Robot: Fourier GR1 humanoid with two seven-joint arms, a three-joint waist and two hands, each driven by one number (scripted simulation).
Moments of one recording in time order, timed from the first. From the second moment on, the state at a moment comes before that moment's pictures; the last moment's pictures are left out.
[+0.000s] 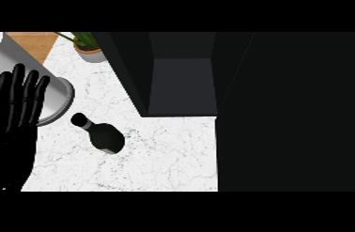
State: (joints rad) left arm 0.00 0.12 0.03 -2.10 0.01 -0.03 -0.01; right arm 0.01 -0.10 0.02 -2.10 0.02 -0.01 -0.02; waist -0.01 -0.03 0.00
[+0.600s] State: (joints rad) left arm -0.15 0.17 0.02 -1.85 0.45 -0.31 0.08; right arm 0.14 -0.11 0.11 -2.21 -0.09 0.09 0.08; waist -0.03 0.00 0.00
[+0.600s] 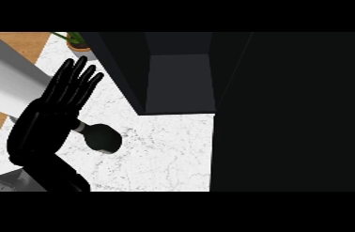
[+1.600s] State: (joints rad) left arm -0.19 0.16 0.04 -1.92 0.64 -0.29 0.32; right arm 0.17 -0.13 0.05 -2.40 -0.21 0.15 0.32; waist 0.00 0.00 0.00
